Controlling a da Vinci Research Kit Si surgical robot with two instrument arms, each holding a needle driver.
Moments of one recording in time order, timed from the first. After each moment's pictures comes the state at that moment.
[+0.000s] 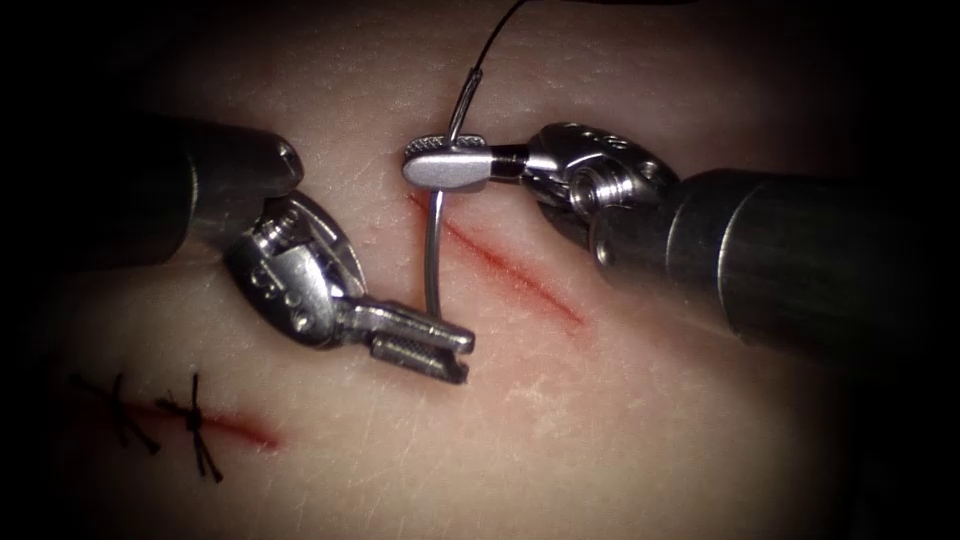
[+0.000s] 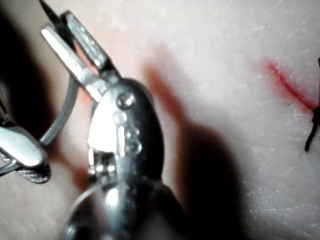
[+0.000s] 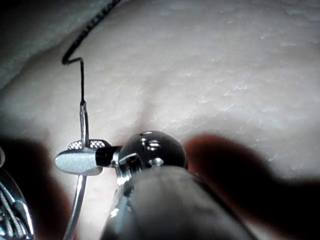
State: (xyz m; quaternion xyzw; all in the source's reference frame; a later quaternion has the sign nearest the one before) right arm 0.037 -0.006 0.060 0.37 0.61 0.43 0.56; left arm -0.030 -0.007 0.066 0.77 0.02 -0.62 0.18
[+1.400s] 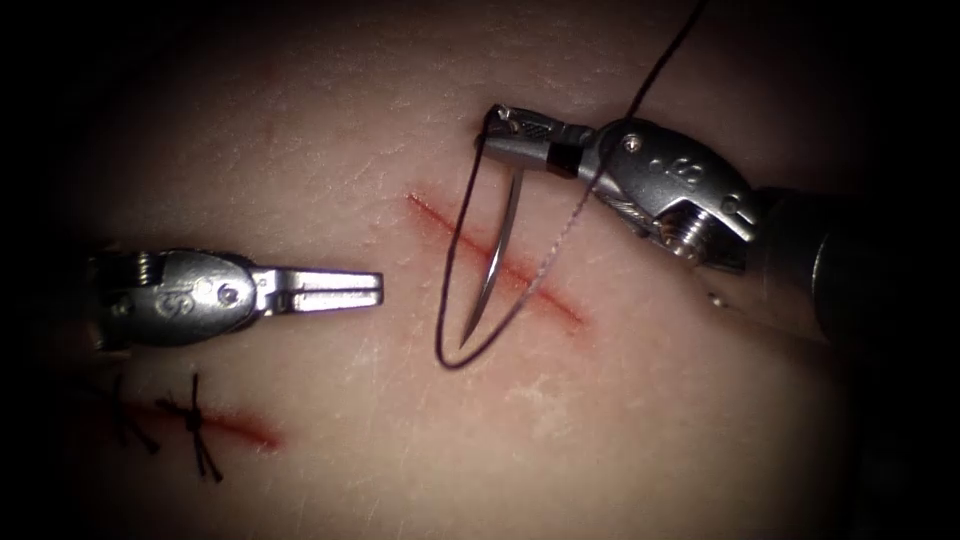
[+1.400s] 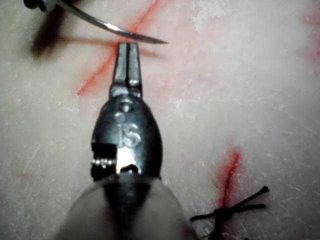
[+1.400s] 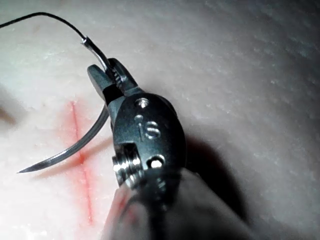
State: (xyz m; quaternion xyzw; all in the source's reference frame) right arm 0.035 -0.005 0.059 -0.02 0.59 0.25 0.77; left arm -0.024 -0.006 0.068 0.56 -0.01 -0.82 -0.11
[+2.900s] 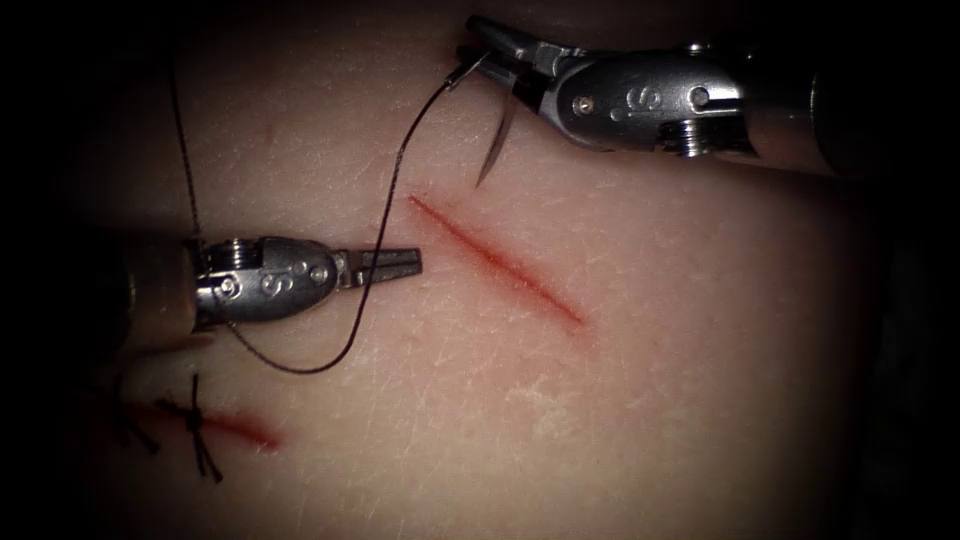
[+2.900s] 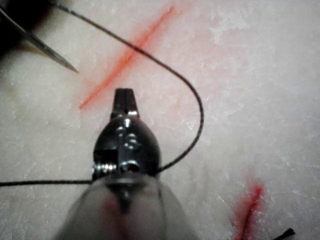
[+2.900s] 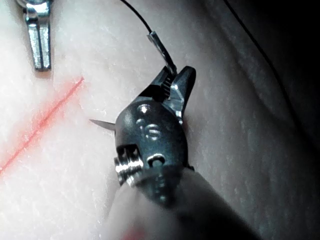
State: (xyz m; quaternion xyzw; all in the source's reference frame) right arm 0.038 -0.003 0.059 -0.25 0.54 -0.02 0.81; left arm -0.026 -0.006 0.076 0.43 0.03 -0.89 -0.14
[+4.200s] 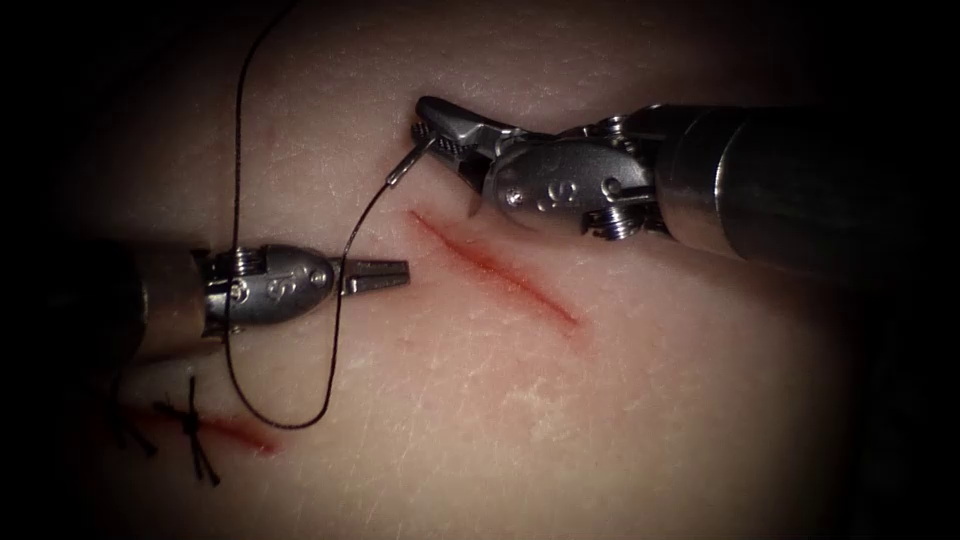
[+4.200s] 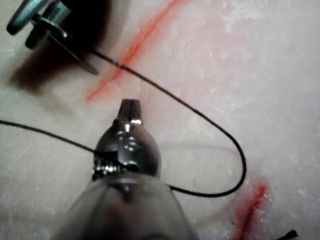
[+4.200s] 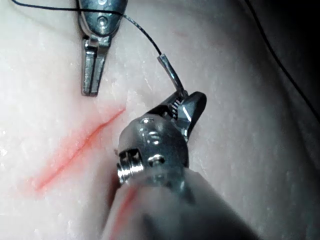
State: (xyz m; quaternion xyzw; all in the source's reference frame) right arm 0.040 -0.010 0.062 -0.28 0.49 -0.10 0.82; left arm -0.025 -0.007 0.079 0.40 0.06 -0.90 -0.16
